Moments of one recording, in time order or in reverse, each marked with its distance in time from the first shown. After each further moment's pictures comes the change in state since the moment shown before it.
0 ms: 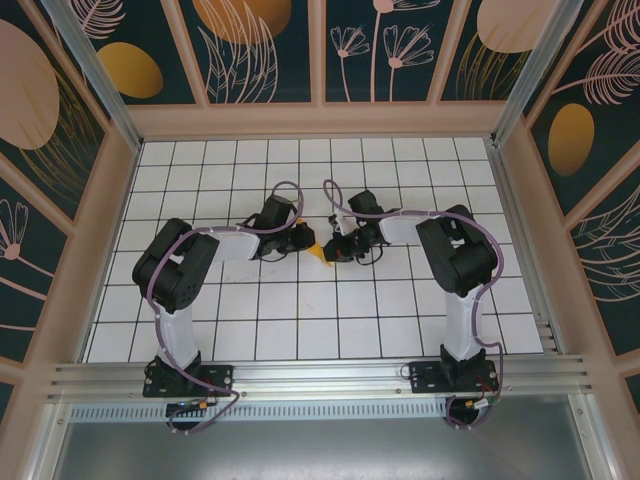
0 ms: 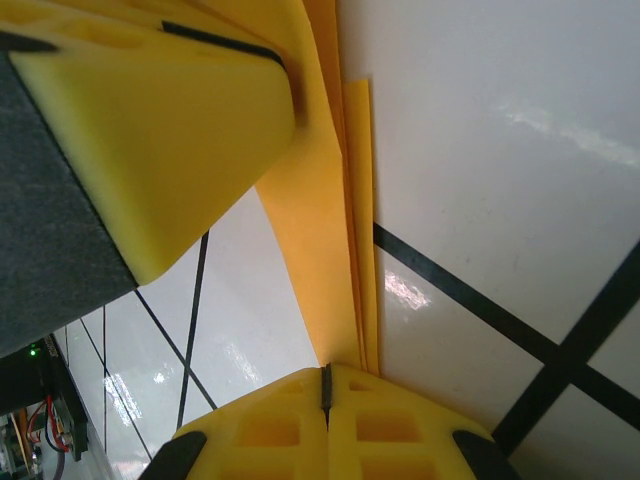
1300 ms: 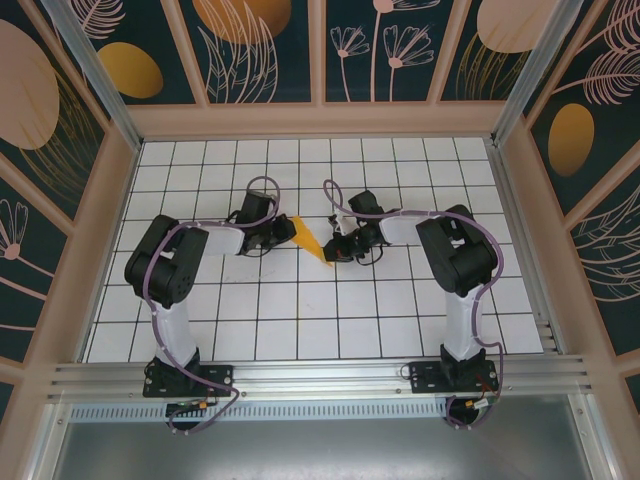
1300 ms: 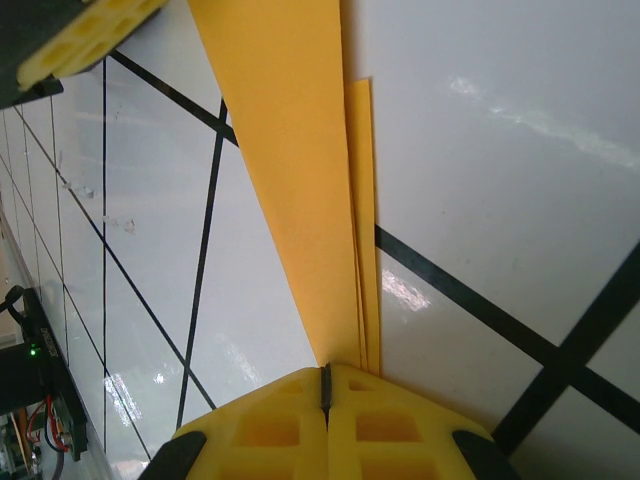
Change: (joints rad) left arm 0.143 0.006 -0.035 0.039 -0.017 -0.075; right arm -0.002 0.002 -0.007 0.008 -0.001 -0.004
